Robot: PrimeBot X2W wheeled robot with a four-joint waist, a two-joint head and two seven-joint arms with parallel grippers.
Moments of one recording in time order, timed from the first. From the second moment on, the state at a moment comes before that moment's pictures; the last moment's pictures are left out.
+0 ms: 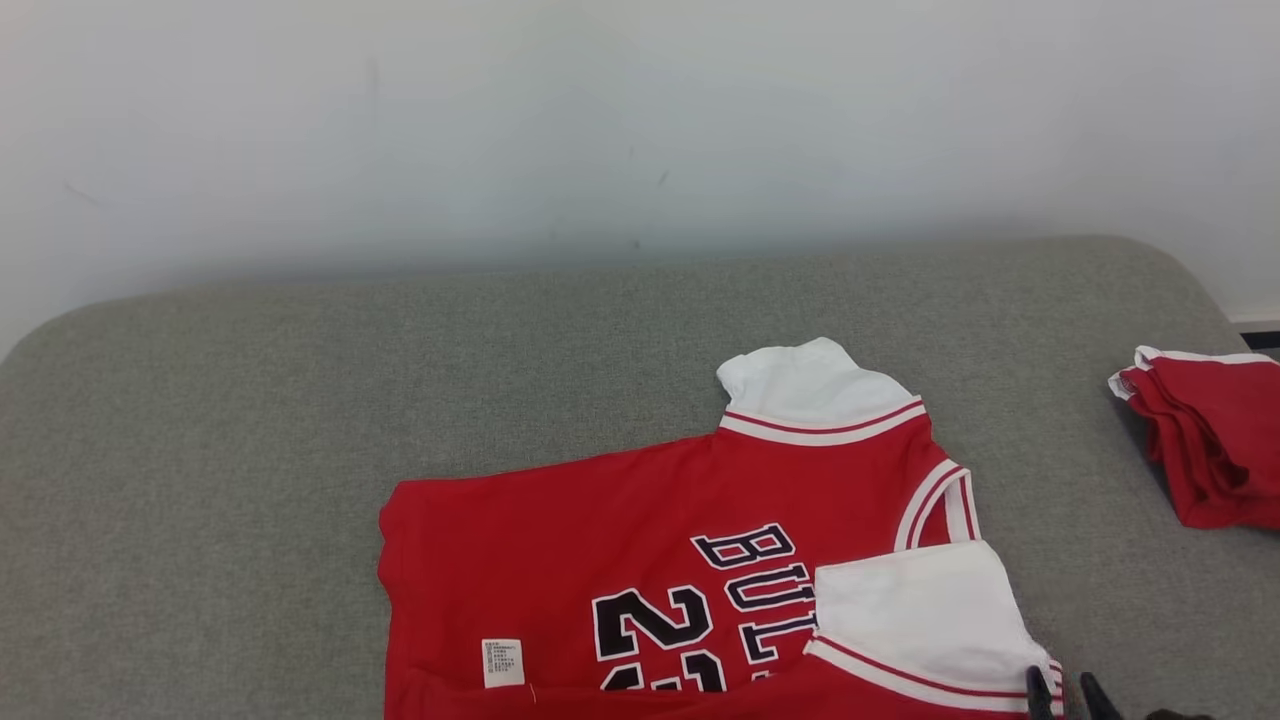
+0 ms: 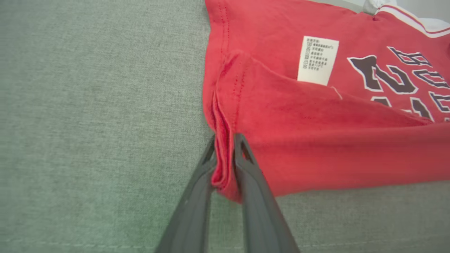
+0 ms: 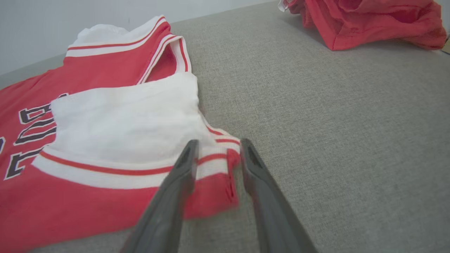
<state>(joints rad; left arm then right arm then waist) 0.08 0.05 -0.11 0.57 -0.29 -0.08 -0.26 0.04 -0.16 -0.09 0.56 0.29 0.13 -0.26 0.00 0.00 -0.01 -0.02</state>
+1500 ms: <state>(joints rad) -0.71 0.21 -0.26 0.79 -0.35 -0.13 0.21 -0.73 -0.36 0.25 0.70 0.32 0.13 0.10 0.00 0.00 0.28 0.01</state>
